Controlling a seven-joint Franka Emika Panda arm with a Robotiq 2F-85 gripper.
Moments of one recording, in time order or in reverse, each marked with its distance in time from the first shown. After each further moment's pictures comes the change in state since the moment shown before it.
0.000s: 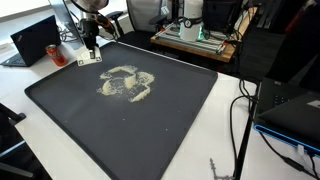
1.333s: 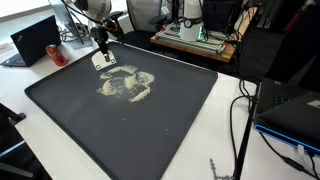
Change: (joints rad) arm 0.010 0.099 -0.113 0.011 -0.113 -0.214 -0.088
